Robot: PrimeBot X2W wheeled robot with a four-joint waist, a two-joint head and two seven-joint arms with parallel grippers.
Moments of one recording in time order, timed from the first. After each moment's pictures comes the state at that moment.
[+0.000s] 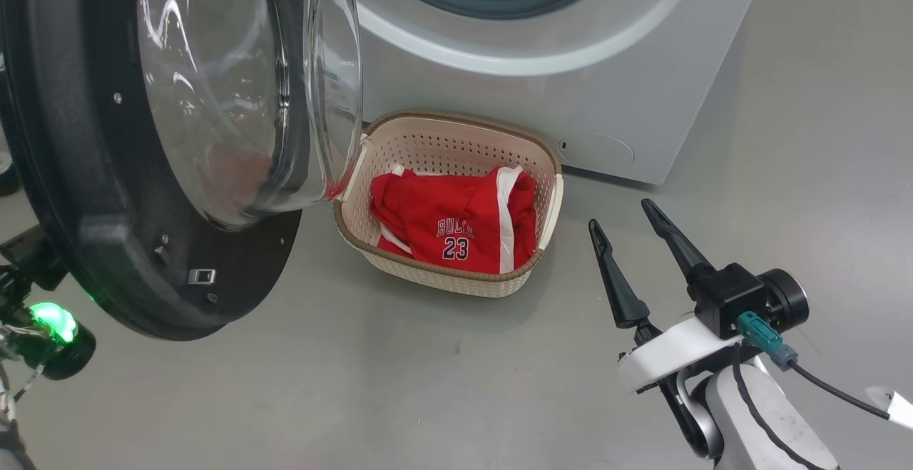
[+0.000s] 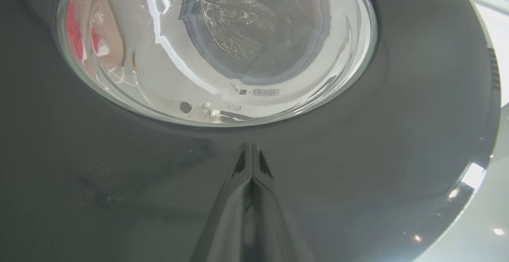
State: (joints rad) left arm -0.78 0.21 0.80 0.96 -1.32 -0.12 1.42; right arm -0.20 -0.10 0.36 0.20 0.21 0.02 -0.24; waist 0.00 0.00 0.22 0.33
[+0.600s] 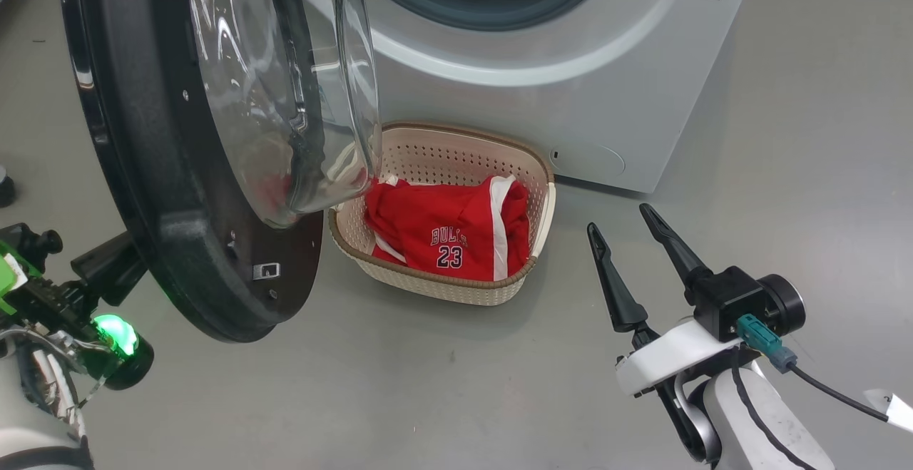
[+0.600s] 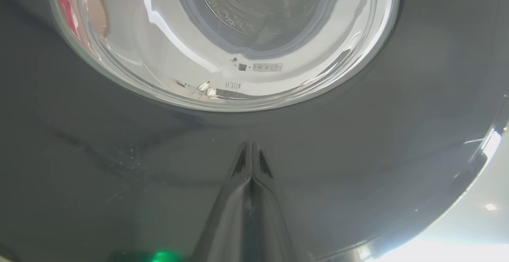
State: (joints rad) left arm -0.70 0.06 0.79 0.82 -1.35 -0.12 1.45; right arm -0.19 -0.09 0.36 0.21 0.23 0.02 -0.24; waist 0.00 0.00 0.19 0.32
